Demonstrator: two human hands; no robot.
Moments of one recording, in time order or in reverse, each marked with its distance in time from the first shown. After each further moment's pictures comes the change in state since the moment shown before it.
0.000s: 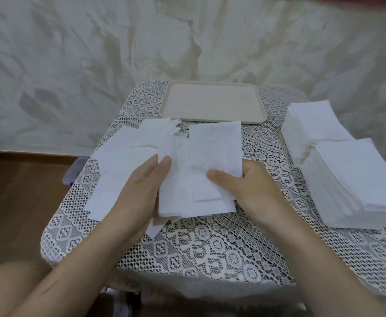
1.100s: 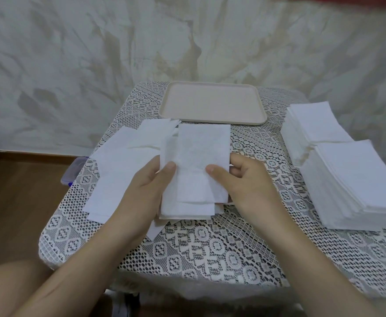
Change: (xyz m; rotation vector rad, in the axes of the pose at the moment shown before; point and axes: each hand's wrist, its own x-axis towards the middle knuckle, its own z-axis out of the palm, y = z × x) left_hand 0.003 -0.007 -0.002 0.133 0.013 0.031; right_hand 0.000 -0.003 0.006 0.035 0.047 -0.120
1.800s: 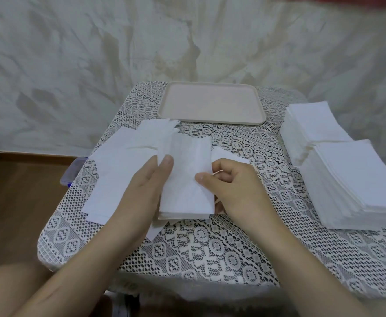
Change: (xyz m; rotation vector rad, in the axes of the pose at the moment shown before) left_hand 0.000 -0.001 0.001 -0.021 0.016 0.024; right_hand -0.003 0.002 0.010 -0.026 -0.058 0.064
